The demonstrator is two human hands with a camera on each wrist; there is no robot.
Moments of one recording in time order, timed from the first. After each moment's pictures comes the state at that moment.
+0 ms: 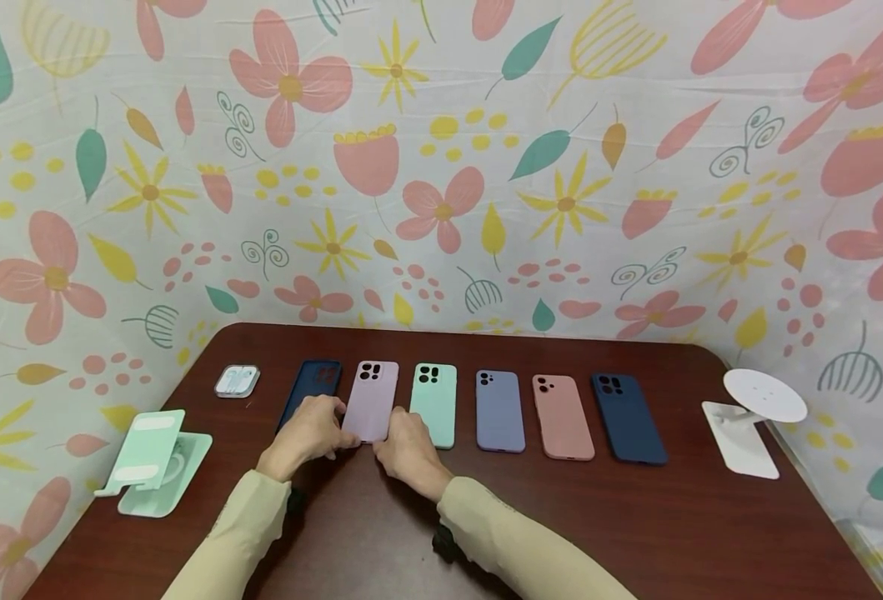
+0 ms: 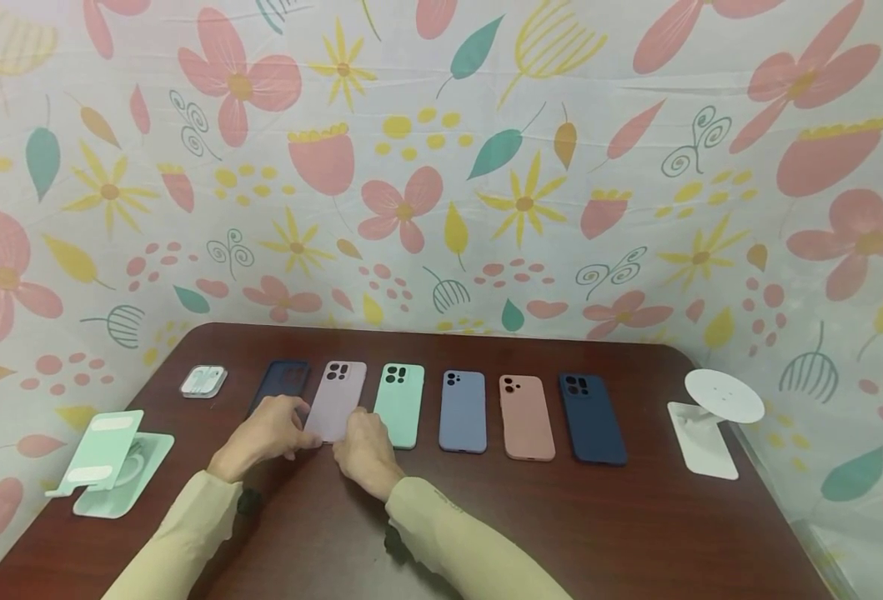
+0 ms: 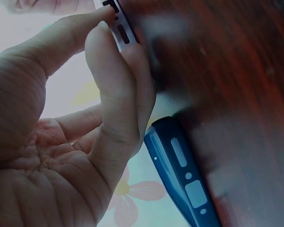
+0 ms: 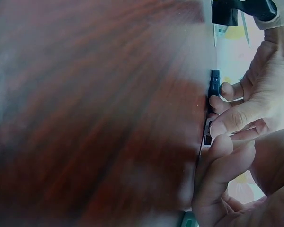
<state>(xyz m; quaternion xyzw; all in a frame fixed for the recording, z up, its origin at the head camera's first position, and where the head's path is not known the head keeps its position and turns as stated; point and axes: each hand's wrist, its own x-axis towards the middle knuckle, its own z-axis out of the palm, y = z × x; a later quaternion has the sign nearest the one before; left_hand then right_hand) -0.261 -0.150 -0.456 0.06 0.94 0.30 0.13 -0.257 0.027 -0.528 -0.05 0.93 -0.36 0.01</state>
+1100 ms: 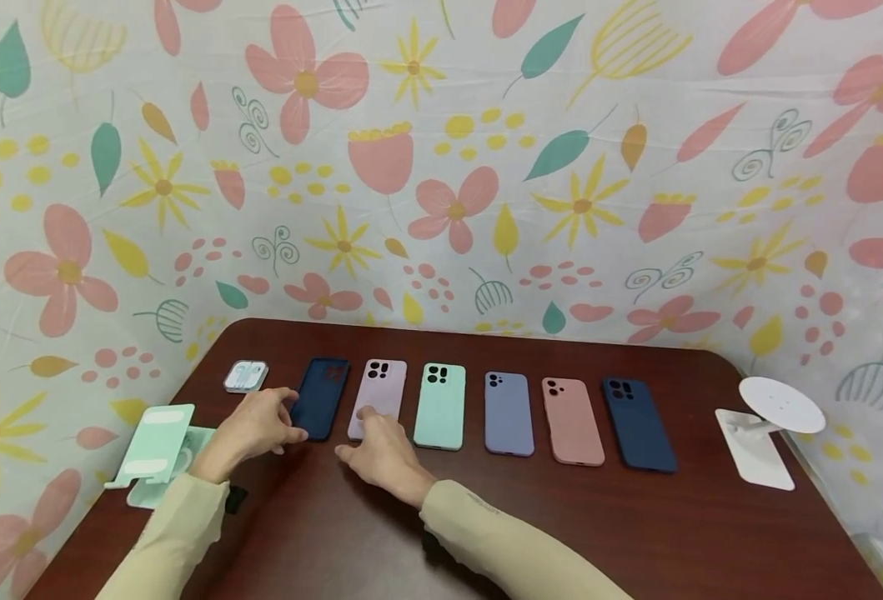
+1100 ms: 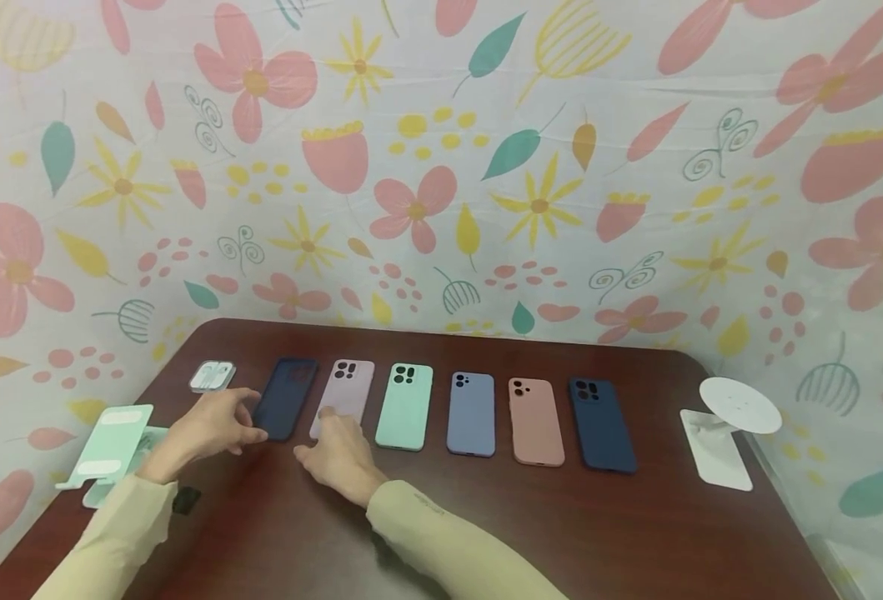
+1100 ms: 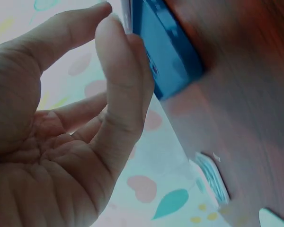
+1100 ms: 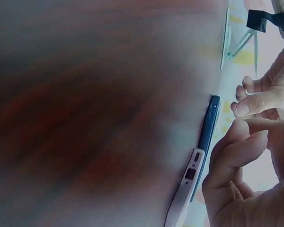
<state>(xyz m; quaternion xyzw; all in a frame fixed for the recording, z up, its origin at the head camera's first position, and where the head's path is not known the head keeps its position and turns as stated) -0.255 -0.225 -0.428 0.05 0.96 0.25 0.13 -0.240 -0.012 -0.496 -0.11 0.93 -0.36 0.03</state>
